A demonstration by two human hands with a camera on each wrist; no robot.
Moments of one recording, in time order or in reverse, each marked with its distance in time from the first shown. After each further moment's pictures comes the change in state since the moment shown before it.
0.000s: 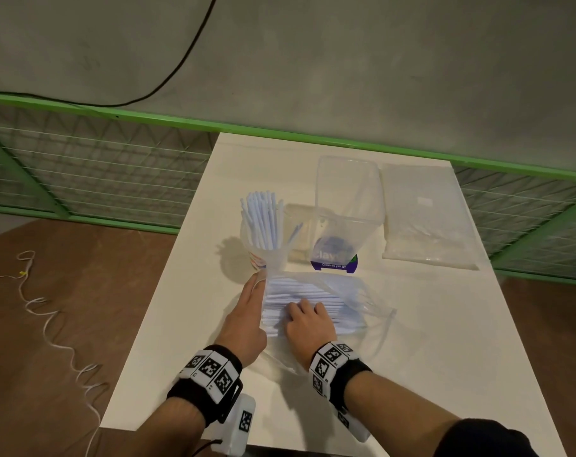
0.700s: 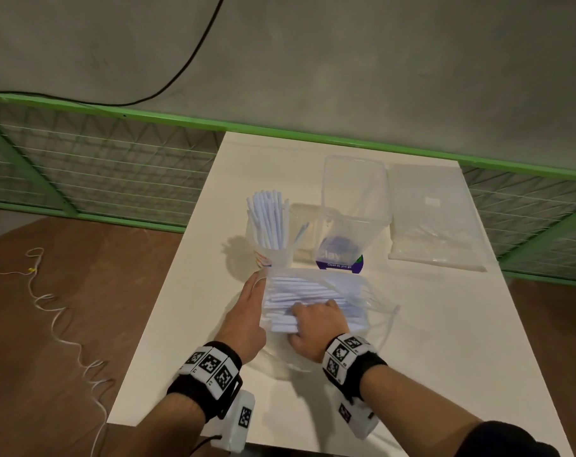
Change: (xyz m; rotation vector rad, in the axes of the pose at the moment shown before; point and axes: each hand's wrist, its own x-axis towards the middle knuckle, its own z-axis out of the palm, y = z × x) left_hand 0.001 -0.006 -0.009 0.011 -0.021 0.011; right_hand 0.002 0.015 -0.004 0.265 0.070 0.078
